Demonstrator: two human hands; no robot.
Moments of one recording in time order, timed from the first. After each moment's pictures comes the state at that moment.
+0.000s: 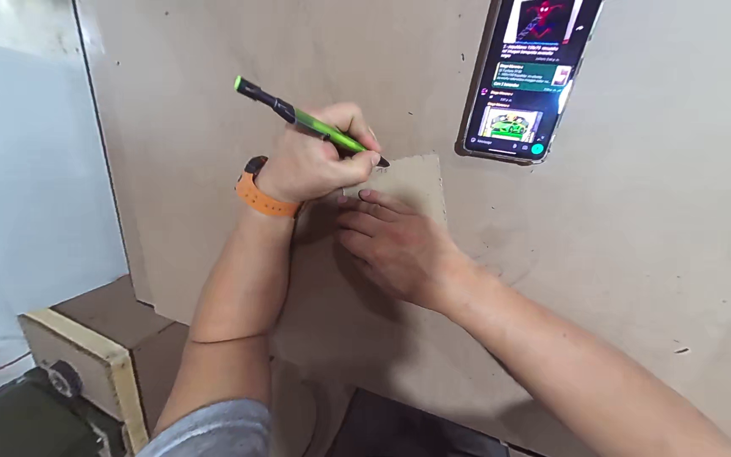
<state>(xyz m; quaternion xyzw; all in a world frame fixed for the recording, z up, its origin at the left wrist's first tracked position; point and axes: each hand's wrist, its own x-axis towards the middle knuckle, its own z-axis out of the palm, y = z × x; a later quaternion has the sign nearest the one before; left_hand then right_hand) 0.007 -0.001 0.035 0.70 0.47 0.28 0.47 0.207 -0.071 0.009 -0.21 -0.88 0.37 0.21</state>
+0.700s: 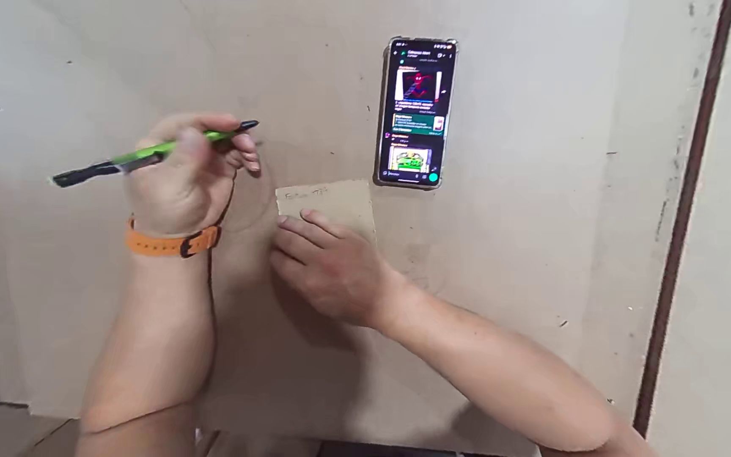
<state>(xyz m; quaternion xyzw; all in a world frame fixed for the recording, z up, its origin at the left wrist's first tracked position) -0.024 0.000 0.030 0.55 0.46 0.48 0.50 0.207 -0.071 0.012 -0.26 -0.89 0.28 0.27</state>
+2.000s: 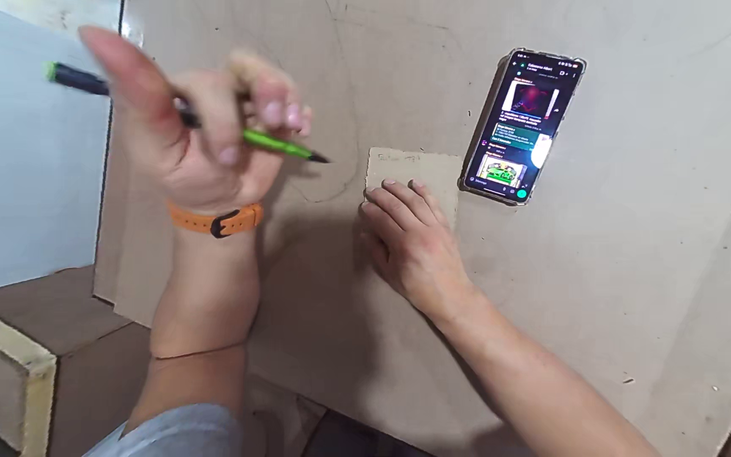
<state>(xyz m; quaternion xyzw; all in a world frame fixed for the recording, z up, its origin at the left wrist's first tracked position) -0.026 -0.007 0.103 0.55 0.35 0.58 0.49 0.211 -0.063 0.012 -0.37 -0.86 0.27 0.24</state>
